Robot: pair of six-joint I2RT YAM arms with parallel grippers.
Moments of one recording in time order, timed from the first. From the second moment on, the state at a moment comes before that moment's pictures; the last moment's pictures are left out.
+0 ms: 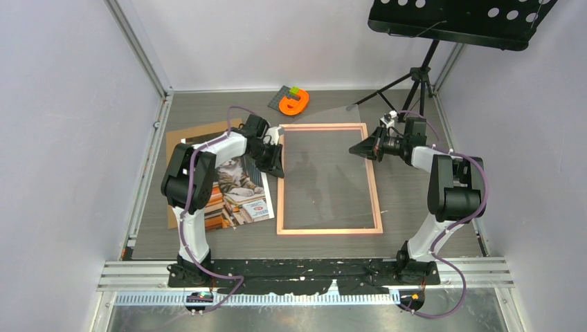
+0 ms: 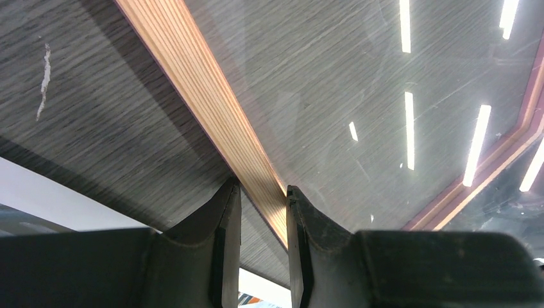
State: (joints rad) left arm -0.39 1.98 1.32 -0.52 0.51 -0.15; right arm -0.09 1.76 0.93 0.13 -1.19 0.79
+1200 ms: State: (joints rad) left arm -0.39 1.98 1.31 -0.49 0.52 -0.15; right arm -0.09 1.82 0.95 0.16 -1.19 0.84
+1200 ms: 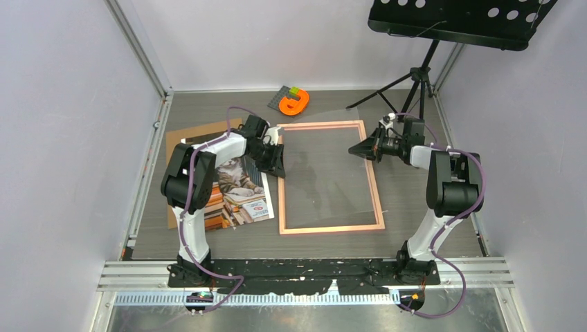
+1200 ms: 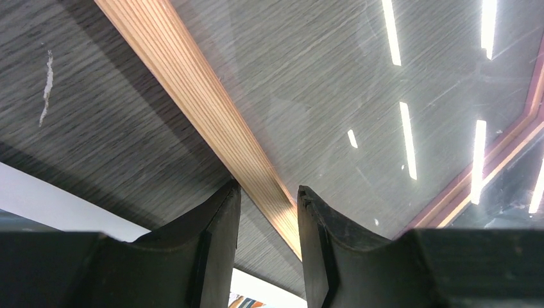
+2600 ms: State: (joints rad) left arm -0.38 1.98 1.31 -0.49 0.52 -0.16; right arm -0.06 1.91 1.11 -0.23 -0.97 0.44
